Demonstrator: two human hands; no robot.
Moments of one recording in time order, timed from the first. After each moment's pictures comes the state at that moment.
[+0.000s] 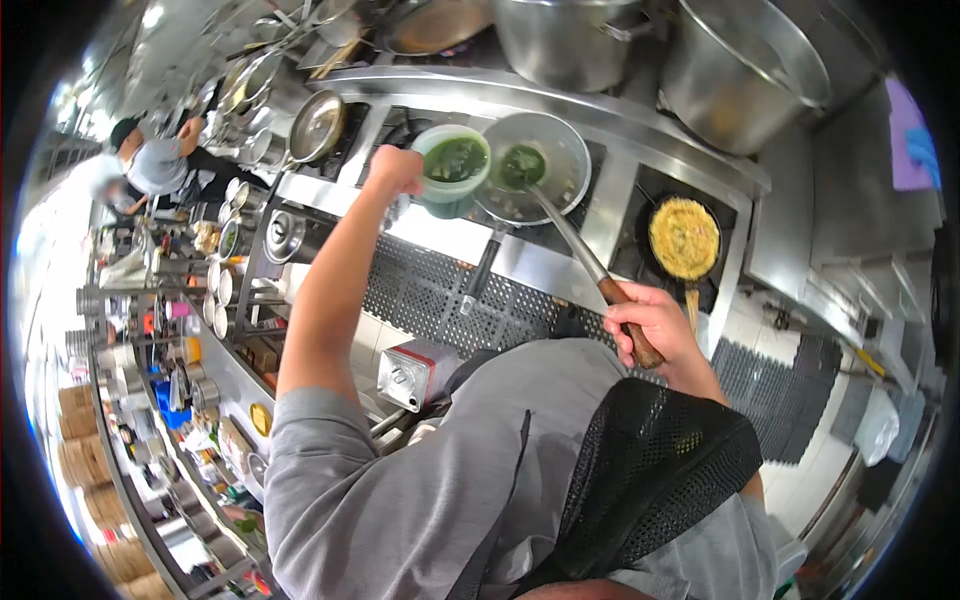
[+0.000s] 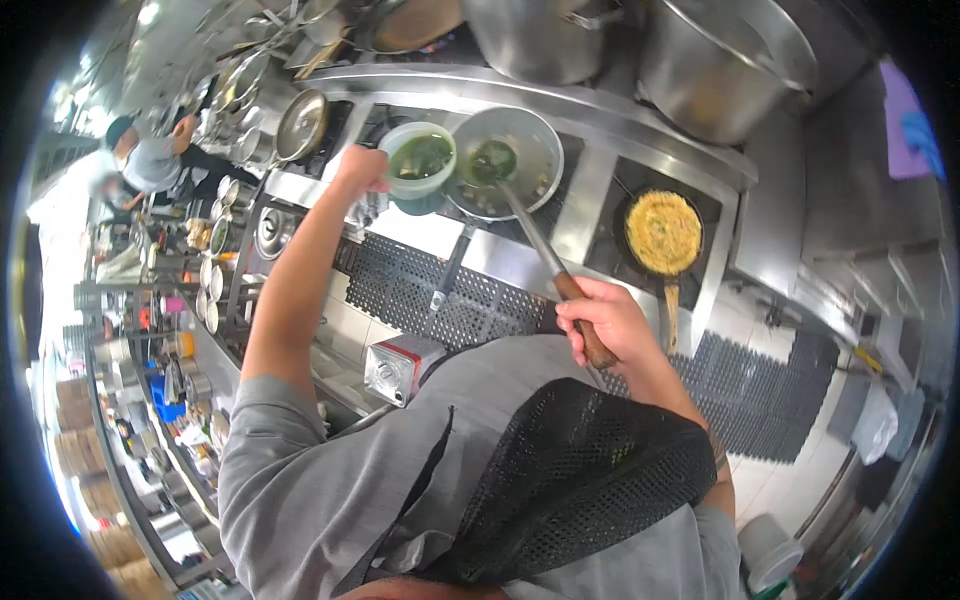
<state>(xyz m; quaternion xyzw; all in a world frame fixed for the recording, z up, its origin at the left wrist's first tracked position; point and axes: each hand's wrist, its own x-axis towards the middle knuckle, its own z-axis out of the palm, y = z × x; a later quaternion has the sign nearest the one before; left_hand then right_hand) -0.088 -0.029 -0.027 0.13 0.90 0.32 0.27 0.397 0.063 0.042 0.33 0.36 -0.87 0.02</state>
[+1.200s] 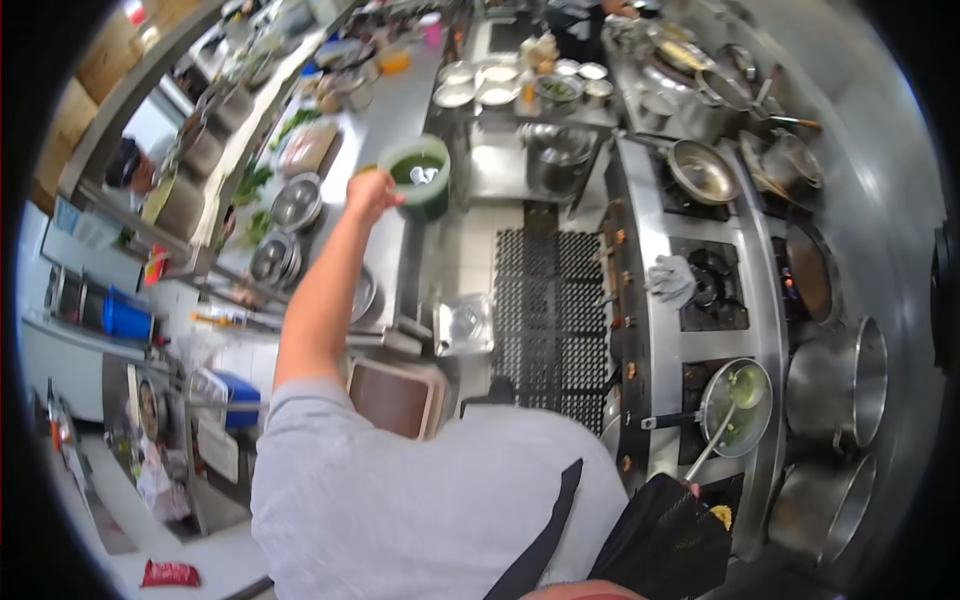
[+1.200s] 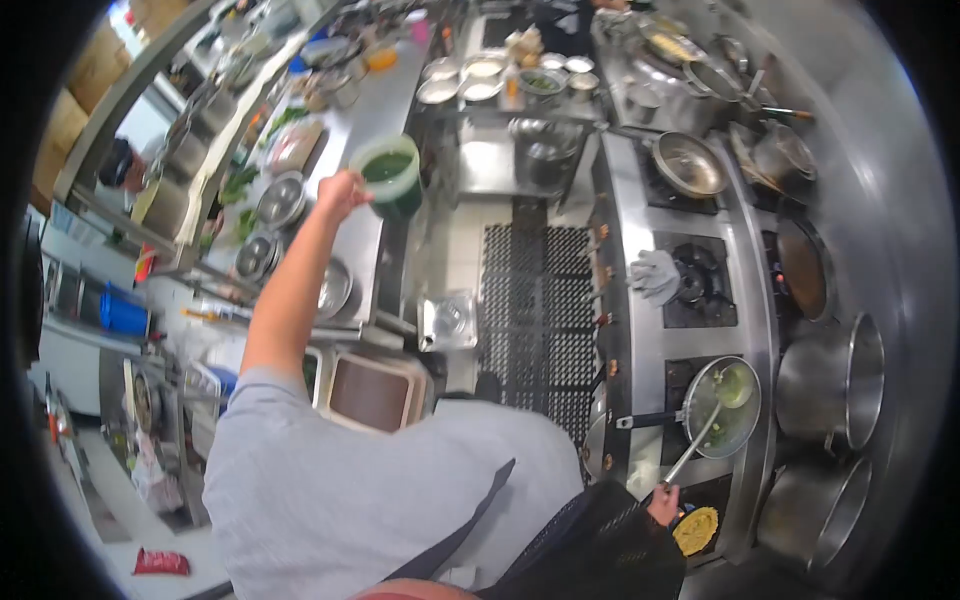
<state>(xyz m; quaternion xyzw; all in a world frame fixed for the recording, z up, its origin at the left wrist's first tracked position) -0.047 -0.766 0.018 -0.36 0.61 0.68 -0.19 0.340 0.092 -0.222 0.43 0.71 -0.56 0.02</state>
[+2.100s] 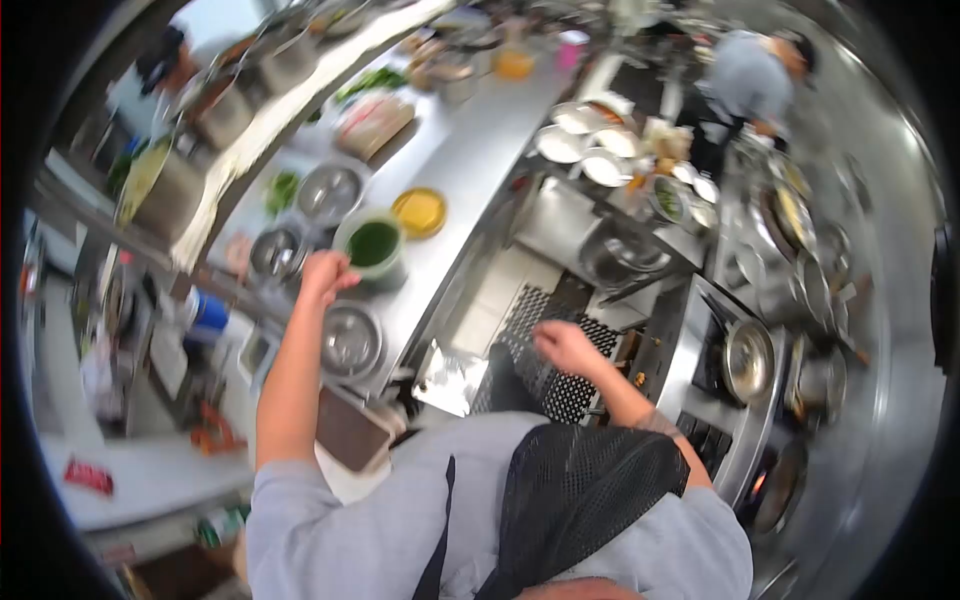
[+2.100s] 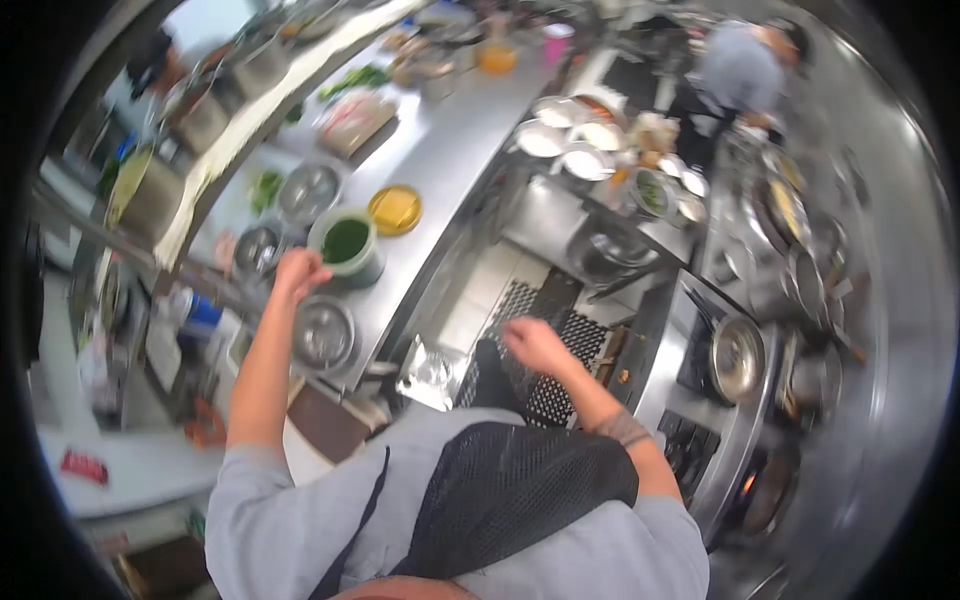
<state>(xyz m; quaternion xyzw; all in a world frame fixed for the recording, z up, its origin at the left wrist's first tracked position) 0.047 -0.926 -0.078 -0.52 0.49 0.66 -0.25 -0.246 -0.506 -0.109 -0.52 0.75 -0.30 0.28</state>
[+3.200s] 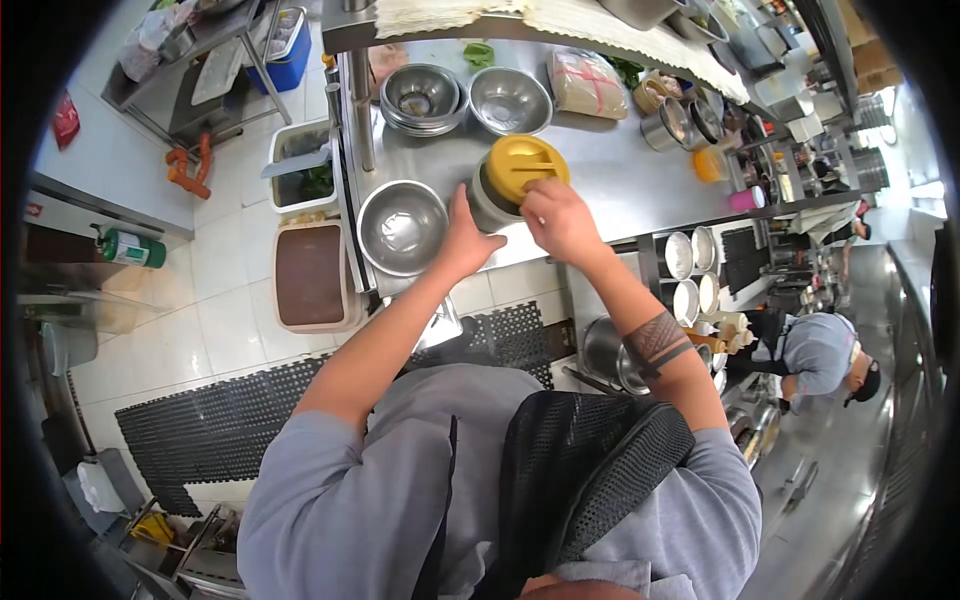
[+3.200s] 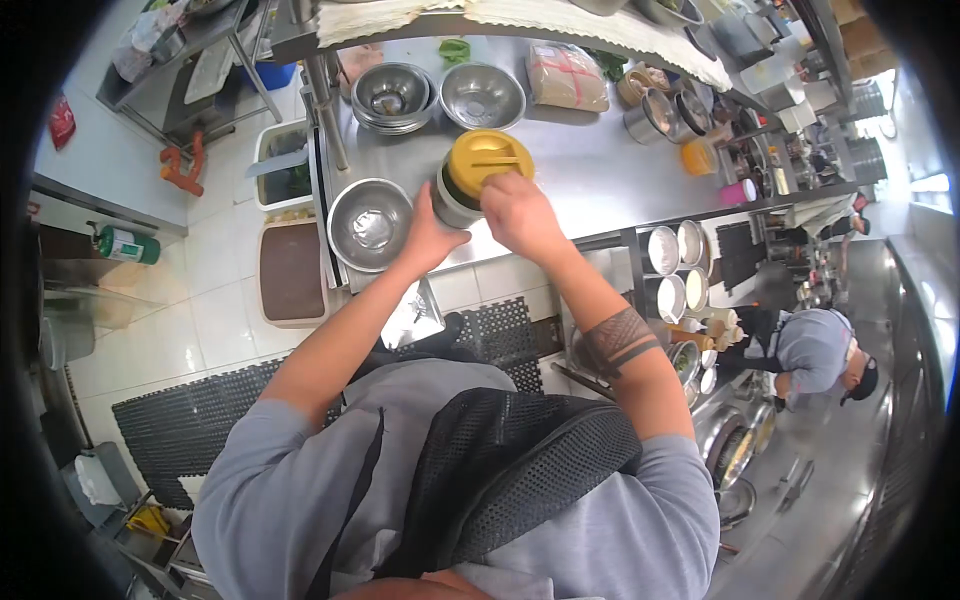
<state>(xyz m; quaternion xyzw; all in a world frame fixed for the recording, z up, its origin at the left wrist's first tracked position) -0.003 -0.792 -0.120 -0.58 0.52 0.47 -0.42 -0.177 -0.837 0.002 -0.91 0.33 -0.24 0.04</state>
